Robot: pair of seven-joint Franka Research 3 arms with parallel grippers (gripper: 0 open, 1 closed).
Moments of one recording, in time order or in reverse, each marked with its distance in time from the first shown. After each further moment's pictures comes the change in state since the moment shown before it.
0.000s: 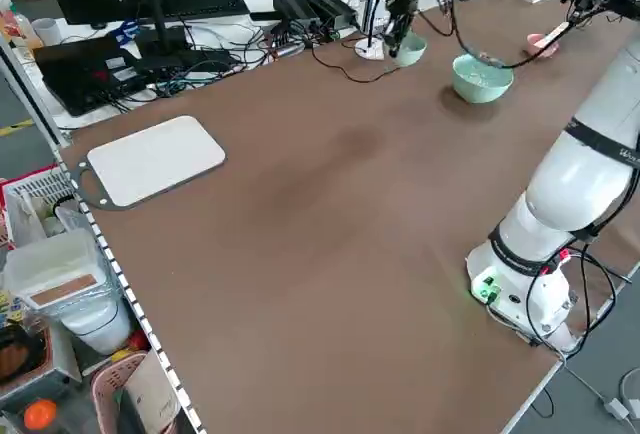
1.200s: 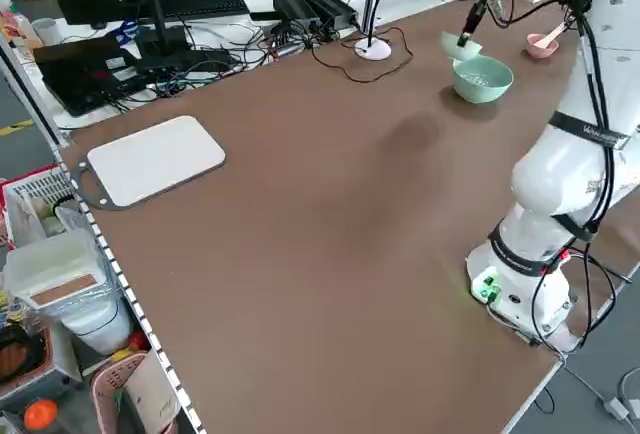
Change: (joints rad) left arm -0.422 0.344 -0.150 0.425 0.493 -0.472 -0.909; right arm 0.002 0.000 0.006 -0.010 0.031 -0.012 -0.002
